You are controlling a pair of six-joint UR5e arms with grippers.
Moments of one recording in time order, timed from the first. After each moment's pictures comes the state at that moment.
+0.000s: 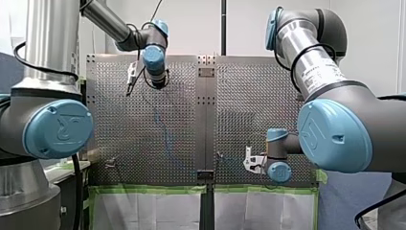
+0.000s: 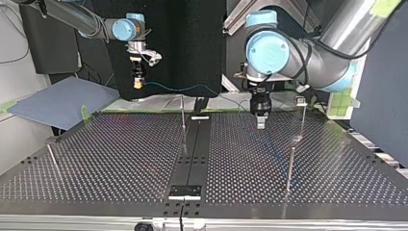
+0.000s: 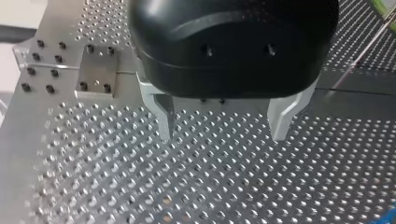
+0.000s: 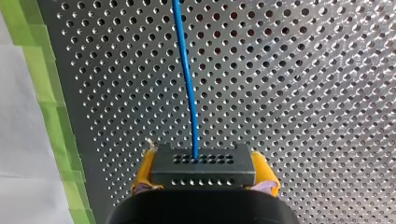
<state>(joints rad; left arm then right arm) -0.38 -1.64 -1.74 -3.09 -2.04 -1.52 1.92 -0.76 2.02 -1.19 1.61 1.63</state>
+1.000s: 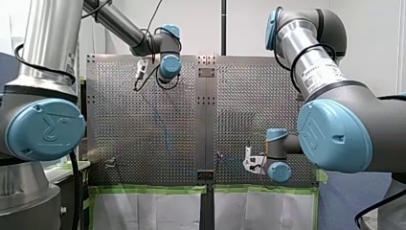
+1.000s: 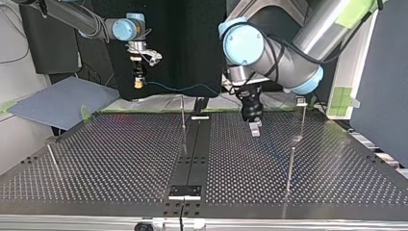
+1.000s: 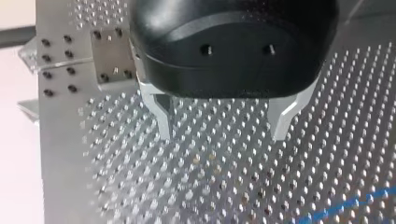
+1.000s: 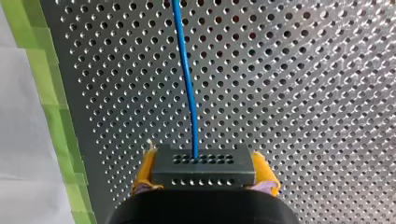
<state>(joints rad) -0.48 -1.71 -1.71 -2.81 -2.32 -1.25 1.93 -0.76 2.02 -1.19 1.60 1.63</state>
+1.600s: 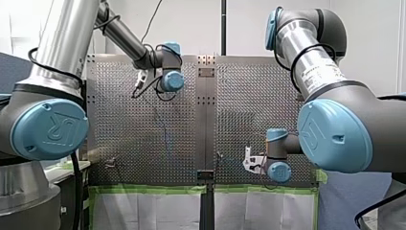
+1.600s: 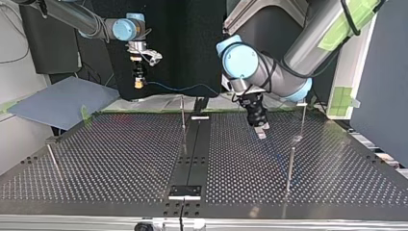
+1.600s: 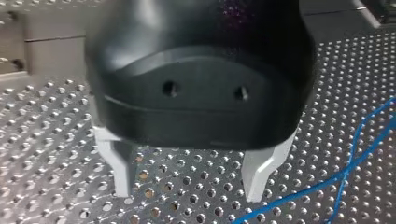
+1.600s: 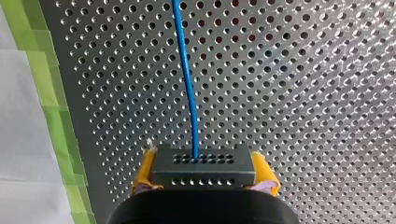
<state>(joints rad) -0.44 -1.83 -1.71 -2.66 -2.42 -1.09 1.93 -0.76 2.02 -1.19 1.60 1.63</state>
